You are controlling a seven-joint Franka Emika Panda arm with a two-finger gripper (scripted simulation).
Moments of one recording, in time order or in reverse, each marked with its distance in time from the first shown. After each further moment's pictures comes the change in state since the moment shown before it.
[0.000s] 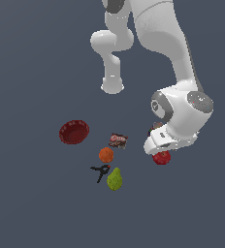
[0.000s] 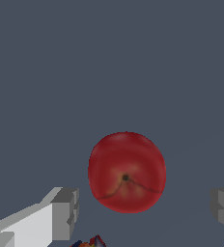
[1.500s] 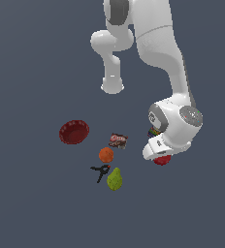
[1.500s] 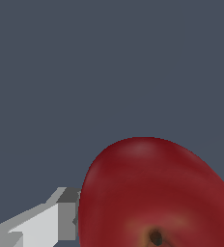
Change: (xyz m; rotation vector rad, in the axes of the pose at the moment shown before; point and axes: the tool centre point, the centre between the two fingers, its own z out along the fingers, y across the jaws) arm 0.000 -0.006 0.056 0.002 -0.001 -0.005
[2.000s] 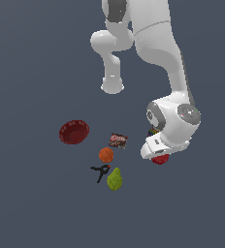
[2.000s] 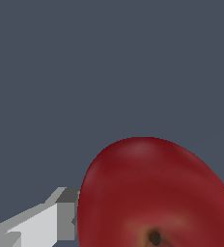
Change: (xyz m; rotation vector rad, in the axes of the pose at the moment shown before) arm -0.003 0.011 -0.009 0.000 -0.003 -0.001
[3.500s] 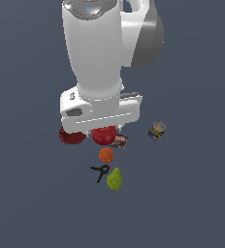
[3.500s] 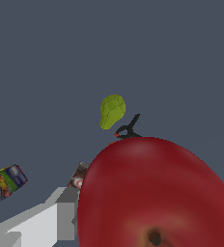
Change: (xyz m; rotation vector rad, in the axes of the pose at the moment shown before) arm -0.029 0.248 -0.235 0.003 0.002 0.001
